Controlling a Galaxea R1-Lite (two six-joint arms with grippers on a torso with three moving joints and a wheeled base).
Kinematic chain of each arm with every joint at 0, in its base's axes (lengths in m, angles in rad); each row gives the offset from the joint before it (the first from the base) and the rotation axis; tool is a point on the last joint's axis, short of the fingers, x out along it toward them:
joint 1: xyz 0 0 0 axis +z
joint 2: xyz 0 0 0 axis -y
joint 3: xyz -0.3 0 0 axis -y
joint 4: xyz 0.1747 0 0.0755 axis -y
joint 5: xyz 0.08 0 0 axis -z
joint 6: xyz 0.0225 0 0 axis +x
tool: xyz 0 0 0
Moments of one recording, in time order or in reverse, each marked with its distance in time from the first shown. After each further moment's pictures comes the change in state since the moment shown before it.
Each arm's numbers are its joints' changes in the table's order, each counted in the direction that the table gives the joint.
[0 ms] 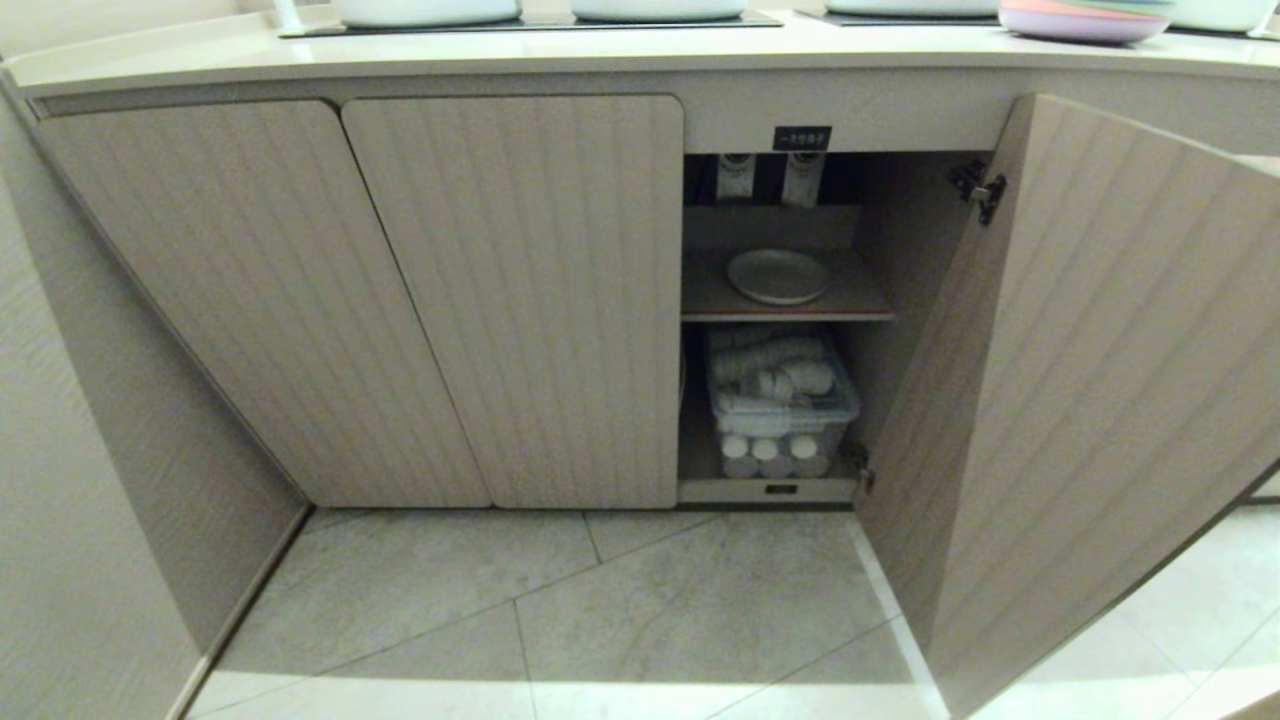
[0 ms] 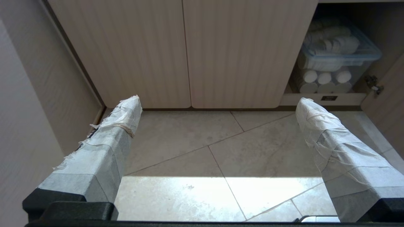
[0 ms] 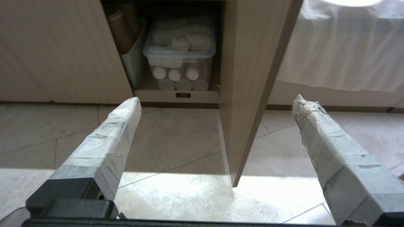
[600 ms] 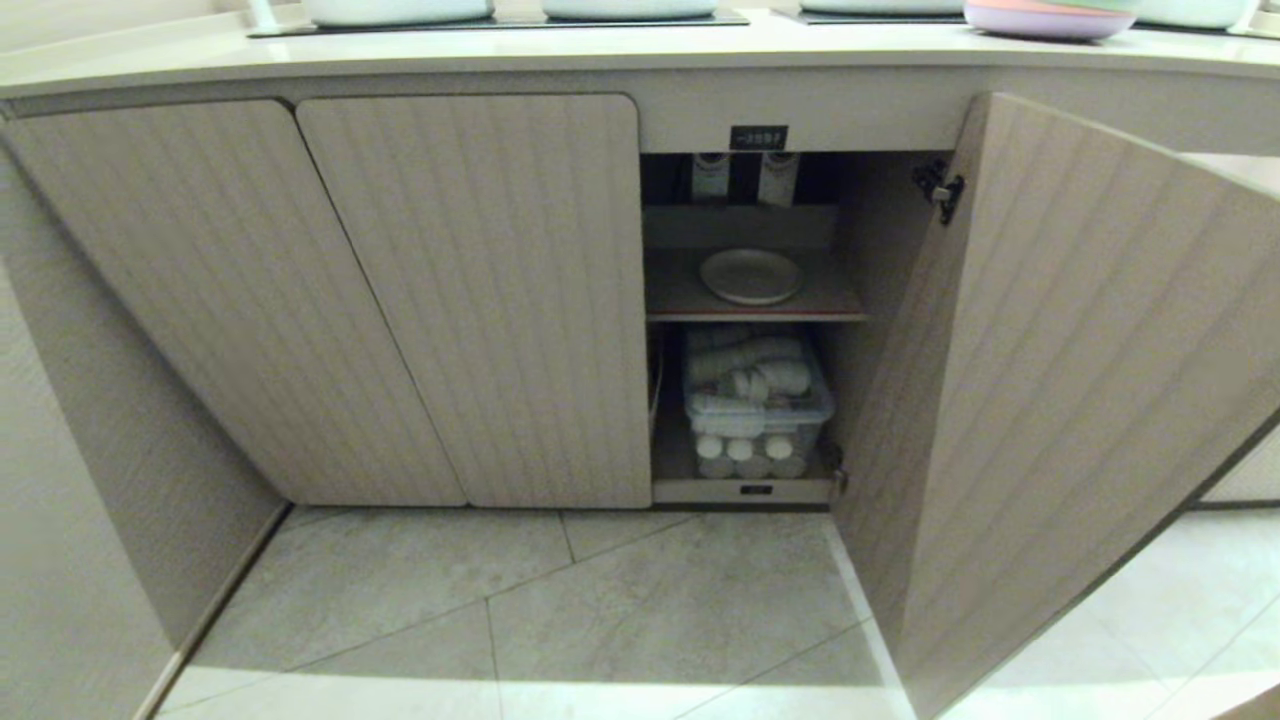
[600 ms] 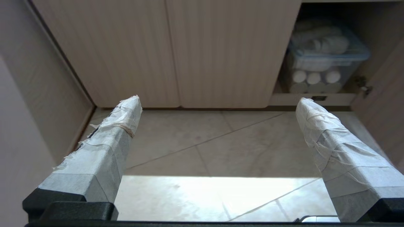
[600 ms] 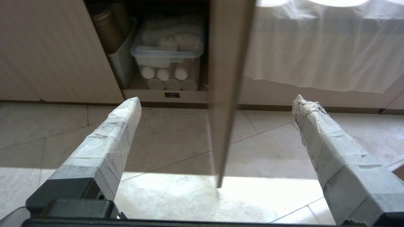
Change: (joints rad) left arm 0.000 0.000 0.000 0.000 0.000 0.000; right arm 0.000 0.000 0.000 0.000 0.000 -0.001
